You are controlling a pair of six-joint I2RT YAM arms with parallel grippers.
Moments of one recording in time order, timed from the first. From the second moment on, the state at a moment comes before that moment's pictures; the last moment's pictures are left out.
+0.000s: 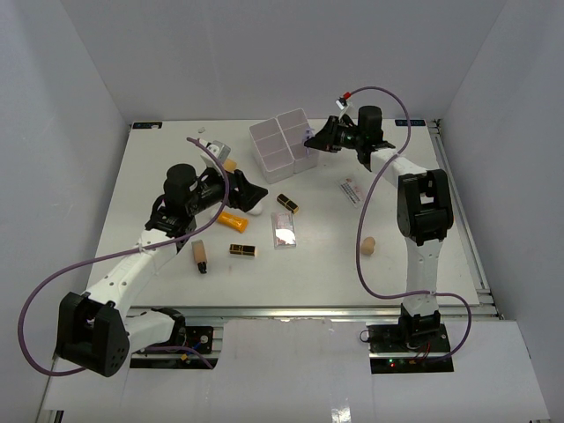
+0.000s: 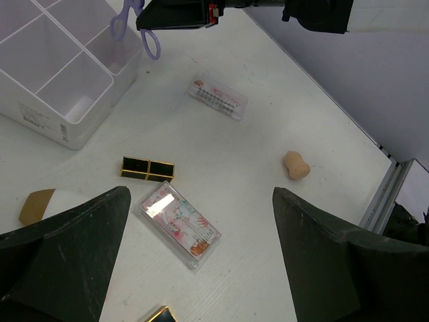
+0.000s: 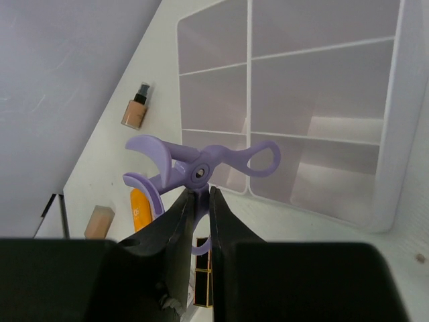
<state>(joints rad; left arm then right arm) -0.34 1.15 0.82 0.18 0.52 -0.28 0.23 2.18 1.65 0.25 -0.83 0.53</state>
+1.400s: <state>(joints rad) -0.34 1.21 0.82 0.18 0.52 -0.28 0.26 2.25 1.61 0.37 -0.62 0.83</state>
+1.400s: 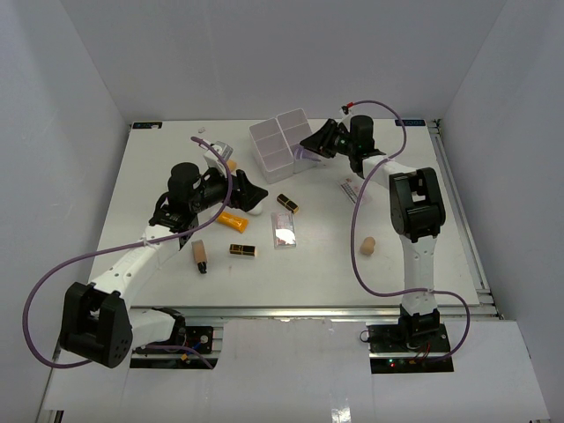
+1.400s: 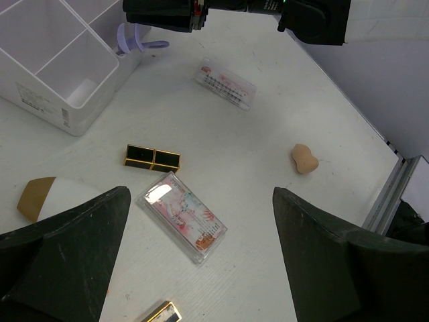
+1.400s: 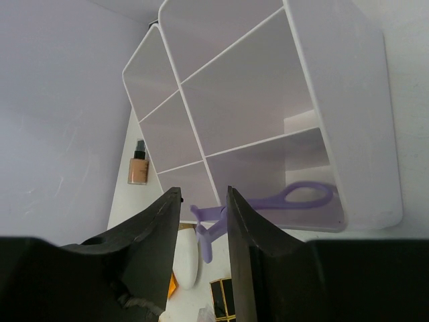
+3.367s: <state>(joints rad) -0.34 1.22 0.82 0.18 0.54 -0.28 0.34 2.03 1.16 0.34 -0.42 0.10</state>
